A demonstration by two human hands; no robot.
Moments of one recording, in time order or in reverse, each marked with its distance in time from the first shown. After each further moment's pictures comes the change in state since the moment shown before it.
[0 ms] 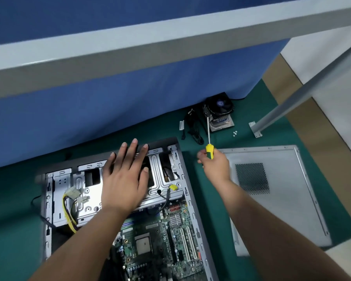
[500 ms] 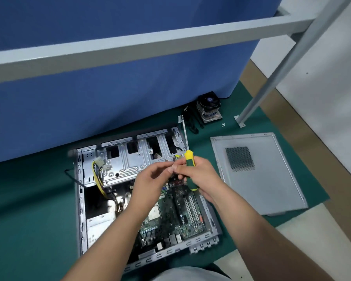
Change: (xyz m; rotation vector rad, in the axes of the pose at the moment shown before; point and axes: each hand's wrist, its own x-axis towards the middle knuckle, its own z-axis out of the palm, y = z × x) left_hand -0.107 0.046 -0.061 -1.394 -0.211 -0.254; right_hand -0.190 -0.044 -0.013 0.384 -0.450 0.009
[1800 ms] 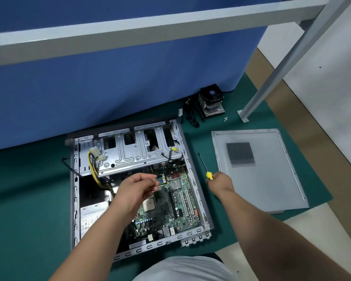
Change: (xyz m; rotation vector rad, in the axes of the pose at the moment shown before) left_hand -0.015 -0.036 -0.019 -0.277 0.163 -0.461; right_hand 0.049 0.119 -0.102 -0.858 0.371 0.338
